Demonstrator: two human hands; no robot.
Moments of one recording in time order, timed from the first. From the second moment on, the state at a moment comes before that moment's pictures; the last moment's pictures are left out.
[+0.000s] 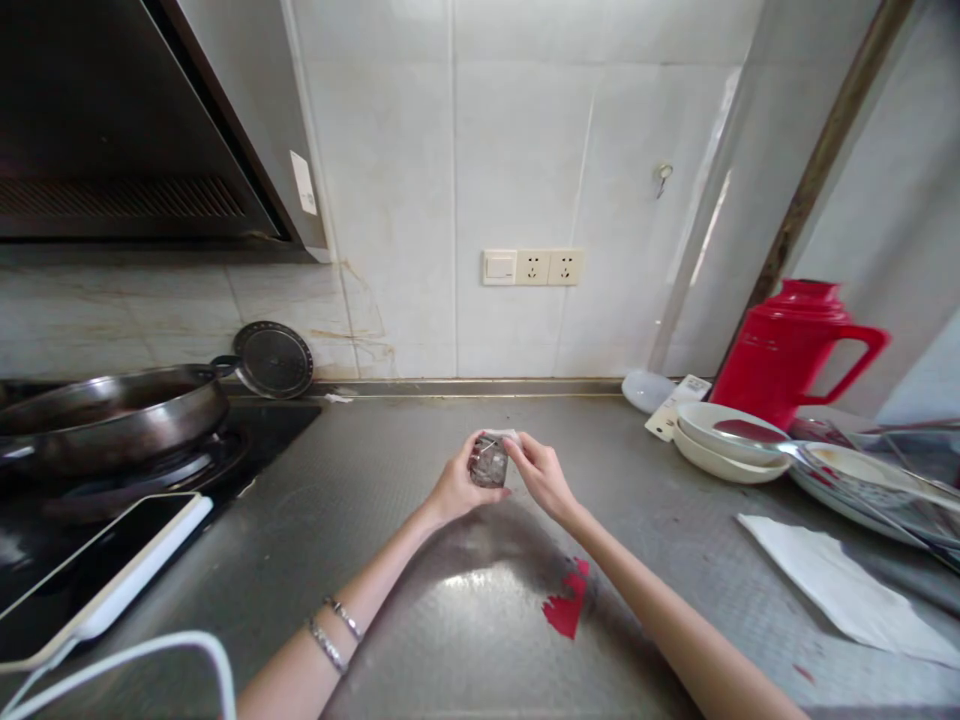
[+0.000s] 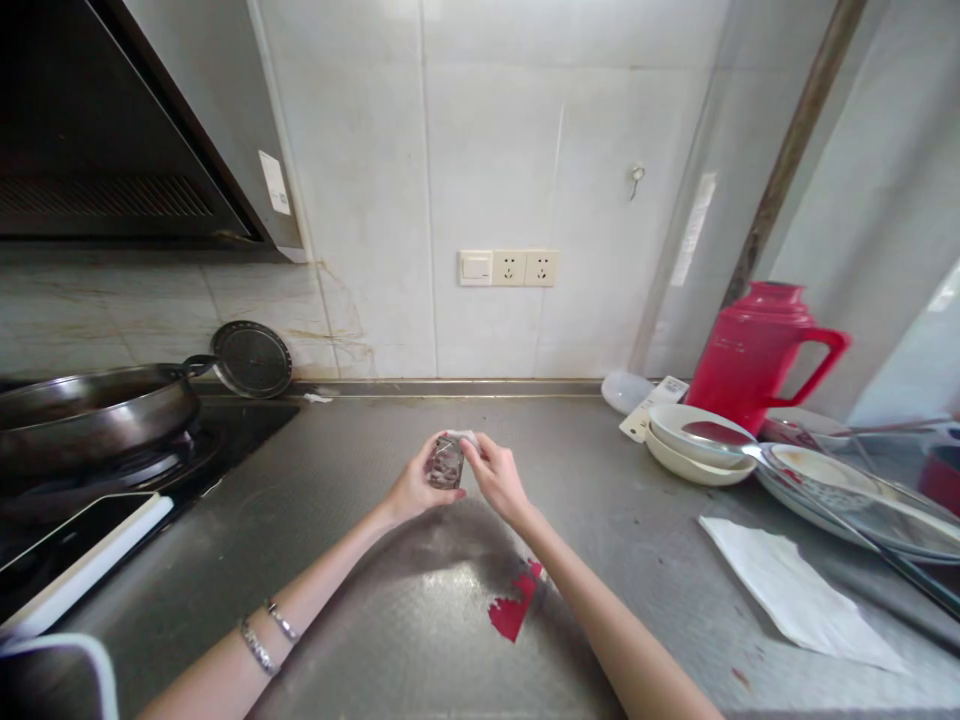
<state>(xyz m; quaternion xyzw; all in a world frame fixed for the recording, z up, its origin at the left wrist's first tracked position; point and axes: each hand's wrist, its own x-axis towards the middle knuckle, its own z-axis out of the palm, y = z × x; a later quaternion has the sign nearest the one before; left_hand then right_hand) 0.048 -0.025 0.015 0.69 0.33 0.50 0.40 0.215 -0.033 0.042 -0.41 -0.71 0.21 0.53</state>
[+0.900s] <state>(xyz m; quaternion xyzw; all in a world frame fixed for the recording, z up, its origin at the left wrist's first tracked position) 0.055 -0.031 0.010 0.74 0.32 0.50 0.32 0.213 -0.042 0.036 -0.25 -0.82 -0.04 0.52</state>
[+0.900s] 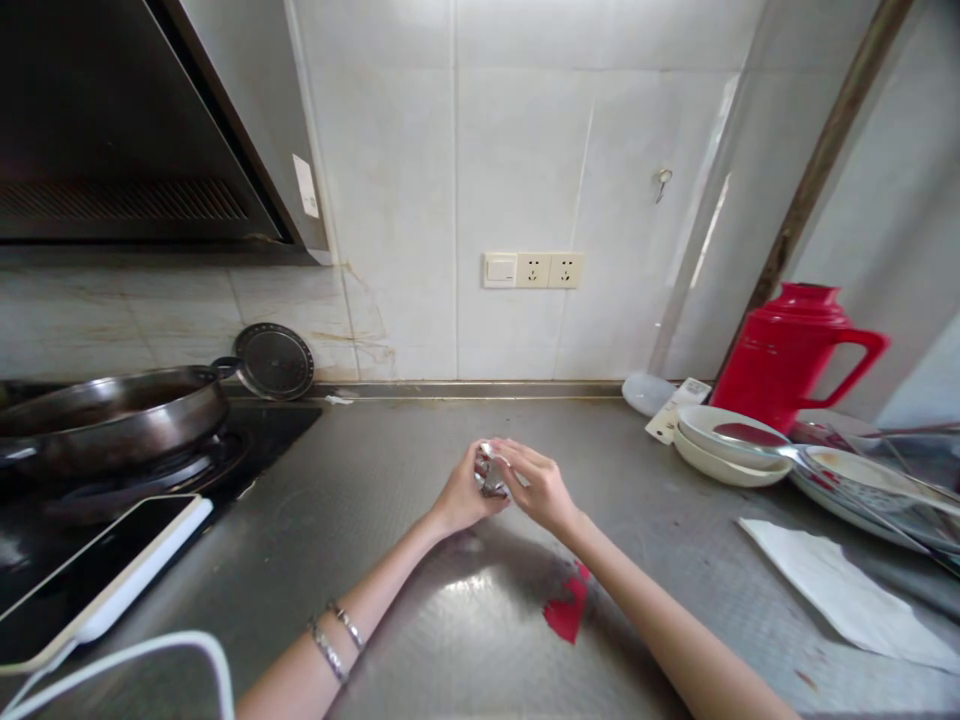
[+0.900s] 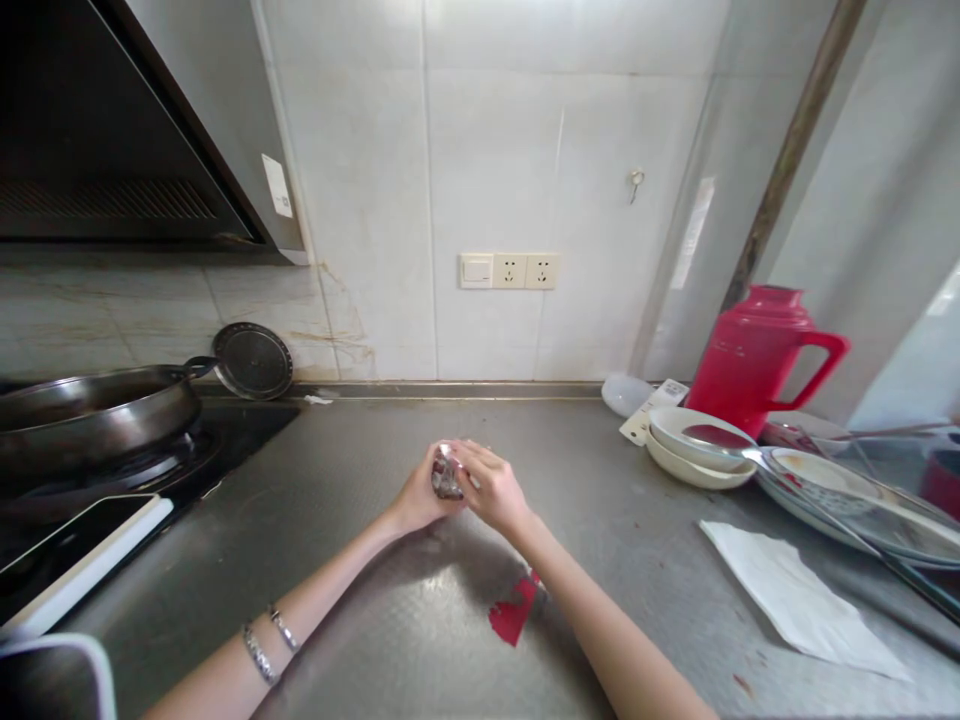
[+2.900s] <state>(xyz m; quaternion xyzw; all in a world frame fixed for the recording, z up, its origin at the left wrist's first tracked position) 0.061 -0.040 0.016 0.73 0.32 0.50 0.33 0.220 -0.044 0.044 -0.20 -0.84 -0.12 0.49</state>
